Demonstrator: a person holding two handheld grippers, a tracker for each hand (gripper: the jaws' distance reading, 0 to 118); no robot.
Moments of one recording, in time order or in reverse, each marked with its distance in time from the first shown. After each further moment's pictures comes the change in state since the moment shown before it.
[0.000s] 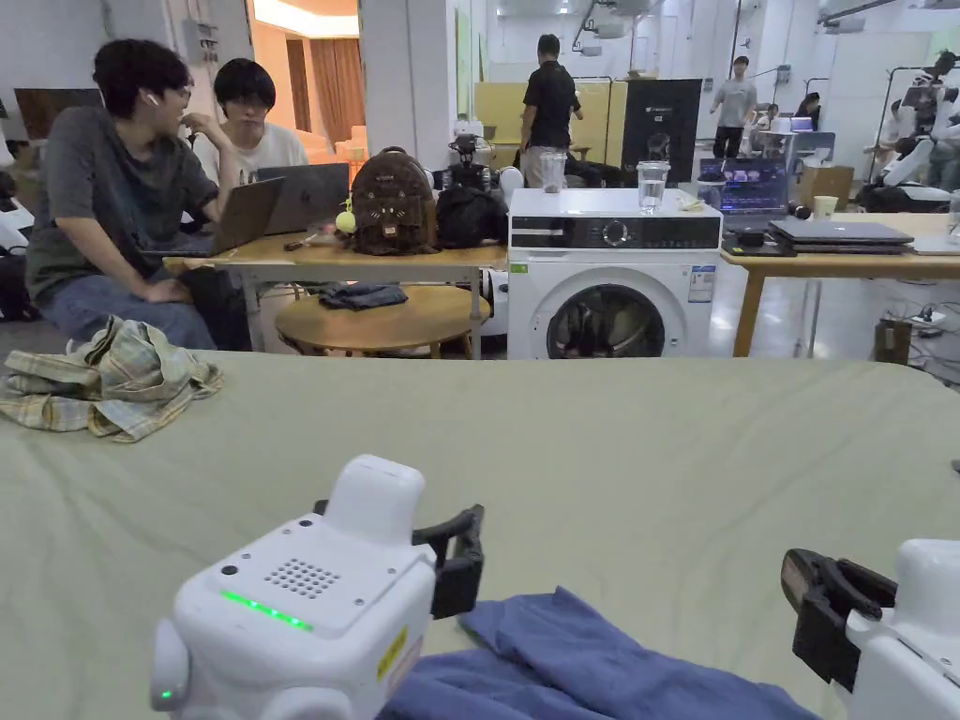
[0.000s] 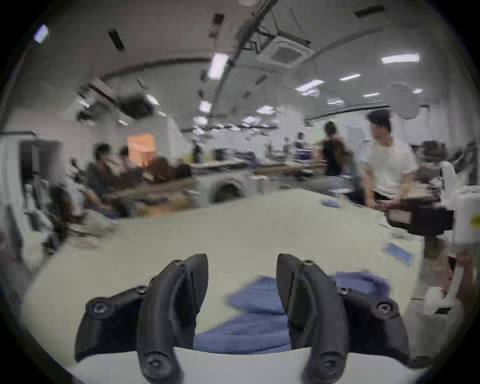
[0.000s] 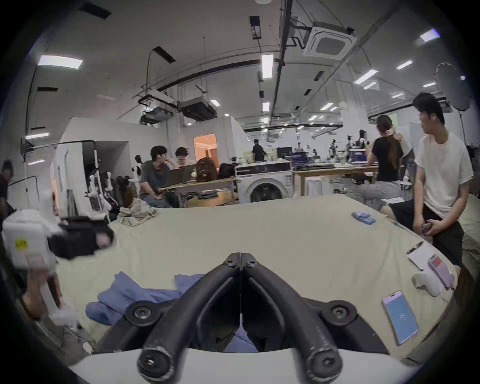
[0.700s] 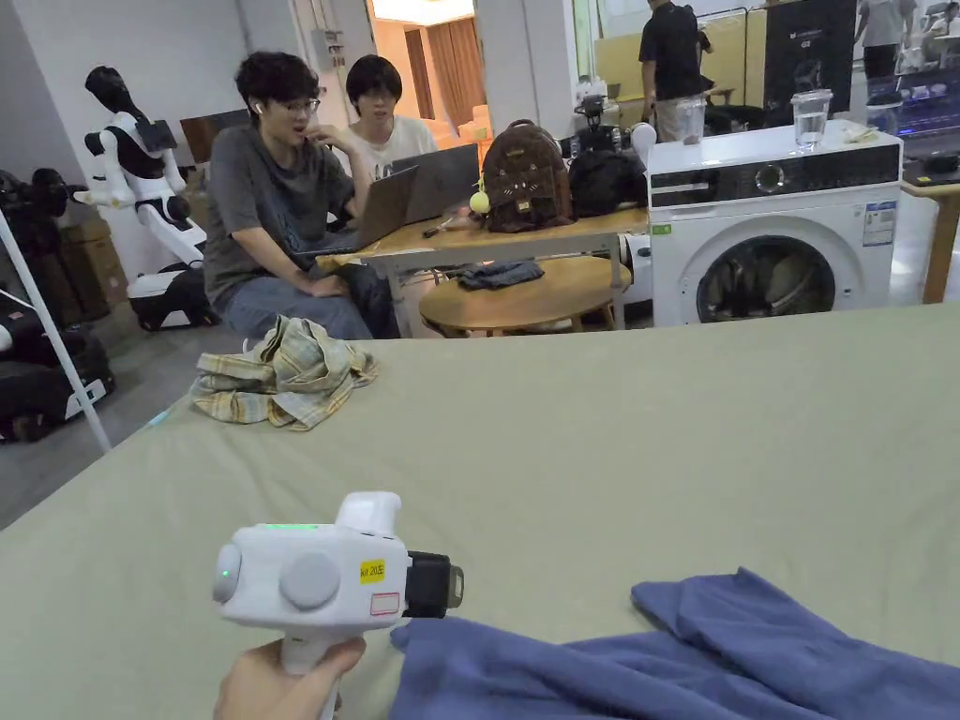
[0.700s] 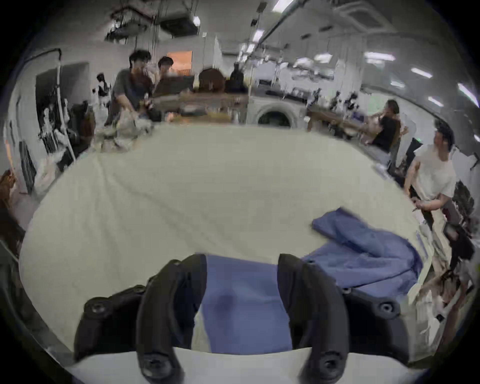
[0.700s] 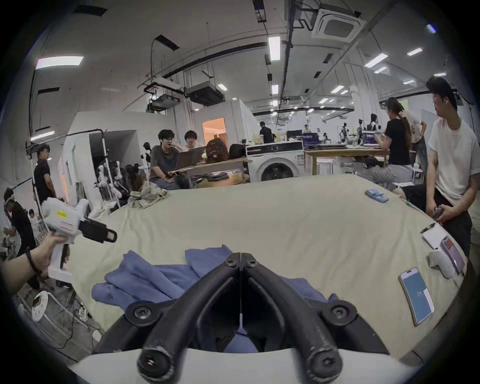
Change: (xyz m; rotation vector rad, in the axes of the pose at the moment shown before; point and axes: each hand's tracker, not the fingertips) left arm -0.157 -0.087 -0.091 -0.657 0.017 0.283; right arm 0.006 -0.038 0.004 -0.114 0.035 -0.016
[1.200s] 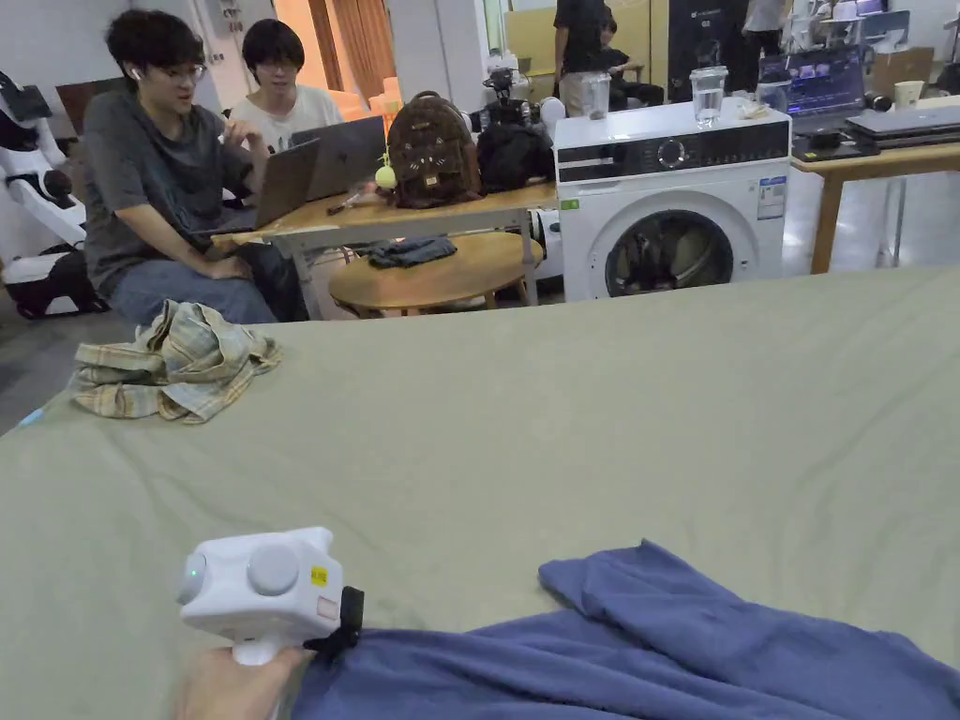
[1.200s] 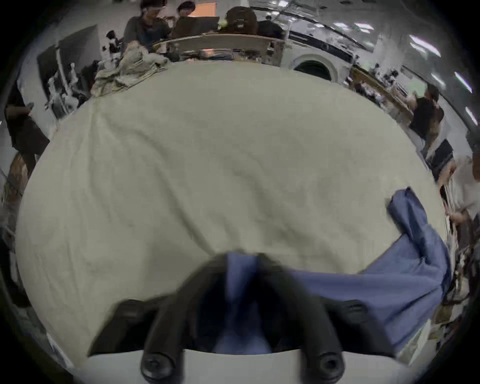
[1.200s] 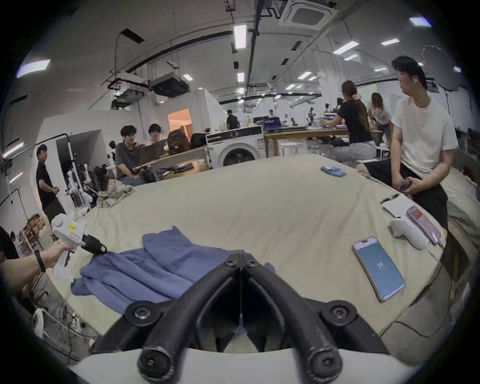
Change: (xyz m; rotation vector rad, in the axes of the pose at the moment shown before) left arm -0.007 -0.001 -0.095 -0.219 0.057 0.070; right arm 0.067 -0.019 0.037 -0.071 -0.189 -0.105
